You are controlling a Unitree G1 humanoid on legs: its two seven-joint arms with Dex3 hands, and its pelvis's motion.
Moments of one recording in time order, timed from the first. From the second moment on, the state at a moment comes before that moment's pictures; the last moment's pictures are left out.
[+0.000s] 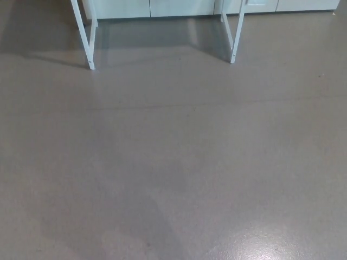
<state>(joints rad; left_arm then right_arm) 0.18 0.43 0.14 0.75 0.03 0.01 -0.17 0.52 -0.21 -0.21 0.40 0.12 -0.10 0.25</state>
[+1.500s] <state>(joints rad) 0.04 0.46 0.21 1.08 0.02 -0.16 -0.12 0.39 -0.30 -0.27 0.71 0.12 -0.26 0.24</state>
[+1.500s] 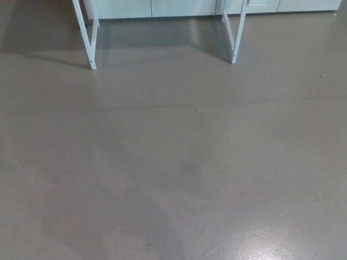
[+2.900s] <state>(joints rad) 0.04 0.49 0.18 1.08 0.02 -0.18 -0.13 0.37 -0.31 -0.25 0.75 0.09 -0.30 0.22</state>
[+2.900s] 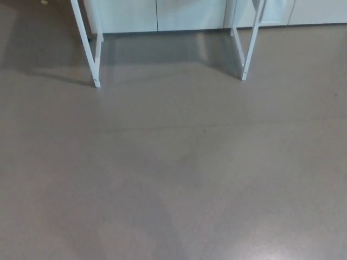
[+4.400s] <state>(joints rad) 0.05 0.50 0.18 1.08 0.02 -0.19 -0.14 0.37 -0.30 -0.25 0.79 0.09 -0.32 0.23</state>
